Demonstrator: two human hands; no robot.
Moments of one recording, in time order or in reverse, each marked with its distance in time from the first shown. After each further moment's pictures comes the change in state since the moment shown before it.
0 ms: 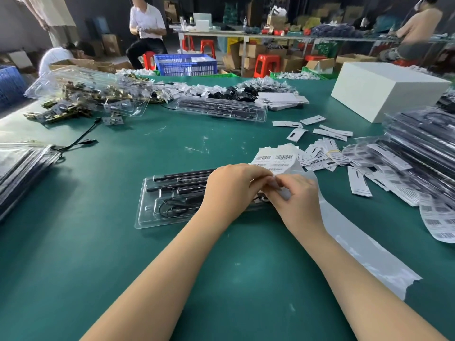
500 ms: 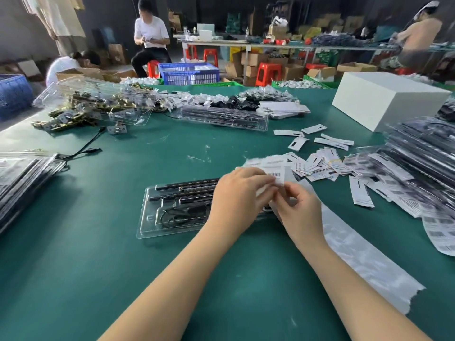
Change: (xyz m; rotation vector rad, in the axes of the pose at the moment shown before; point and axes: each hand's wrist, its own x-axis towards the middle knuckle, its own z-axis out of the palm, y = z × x) left_hand 0.001 0.001 0.007 -0.040 0.078 0.018; right_hand -0.002 0.009 0.010 0.398 -0.007 0.329
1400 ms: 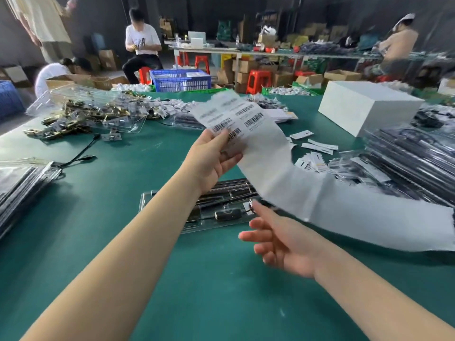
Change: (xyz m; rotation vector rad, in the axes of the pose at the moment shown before) left_hand 0.065 -0.003 -0.055 -1.362 -0.004 -0.774; right_hand -0.030 -0.082 -0.023 0.465 -0.434 1.001
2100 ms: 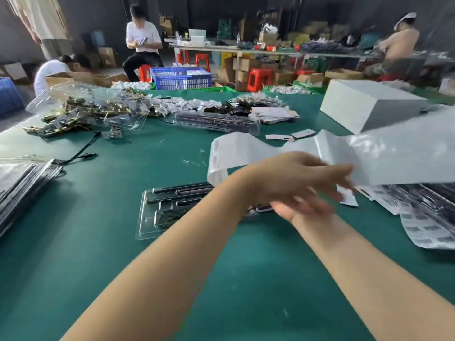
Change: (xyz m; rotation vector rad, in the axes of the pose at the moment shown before) left_hand -0.041 -0.012 0.079 0.718 -0.745 -0.244; right_hand 0.054 -0.048 -0.001 0.579 0.229 -0.167
